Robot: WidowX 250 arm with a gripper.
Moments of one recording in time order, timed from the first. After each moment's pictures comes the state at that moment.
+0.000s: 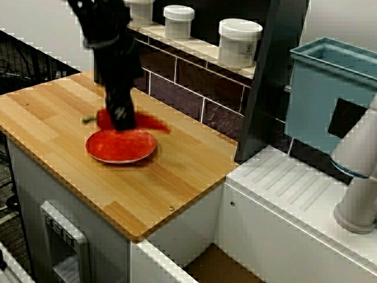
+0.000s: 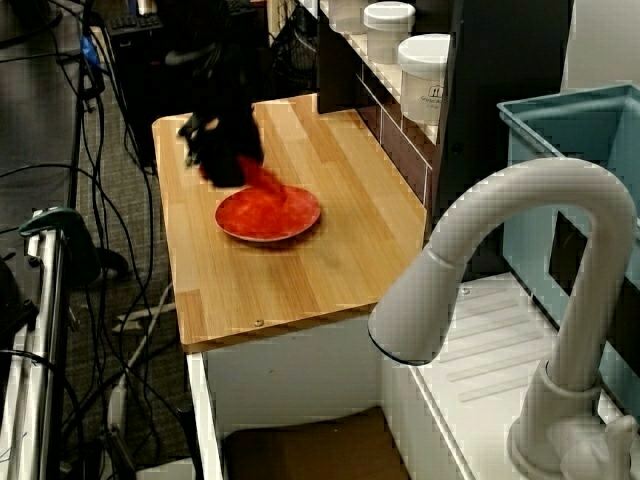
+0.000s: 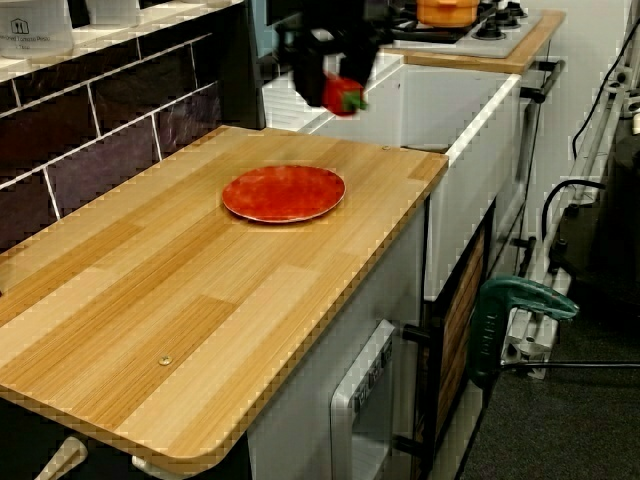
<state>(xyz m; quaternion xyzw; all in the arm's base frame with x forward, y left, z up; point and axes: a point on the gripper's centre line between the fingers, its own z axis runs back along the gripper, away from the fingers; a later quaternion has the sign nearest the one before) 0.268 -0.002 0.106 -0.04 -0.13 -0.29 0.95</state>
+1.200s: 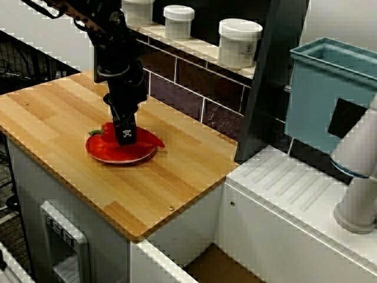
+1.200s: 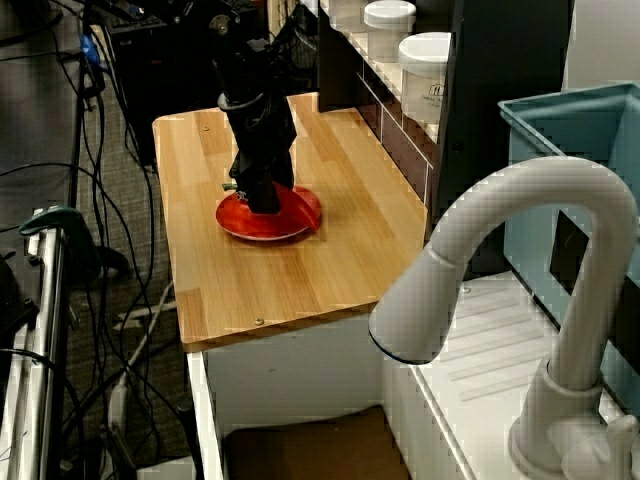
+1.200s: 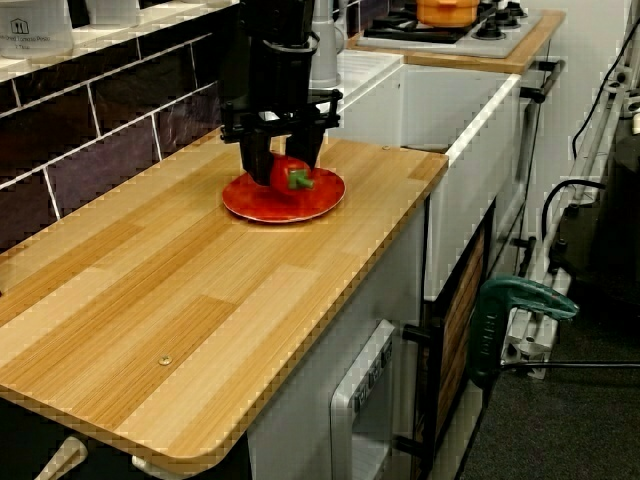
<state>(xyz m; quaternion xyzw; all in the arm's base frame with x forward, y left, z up) 0.291 0.027 0.044 0.02 -0.09 -0.29 0.95</state>
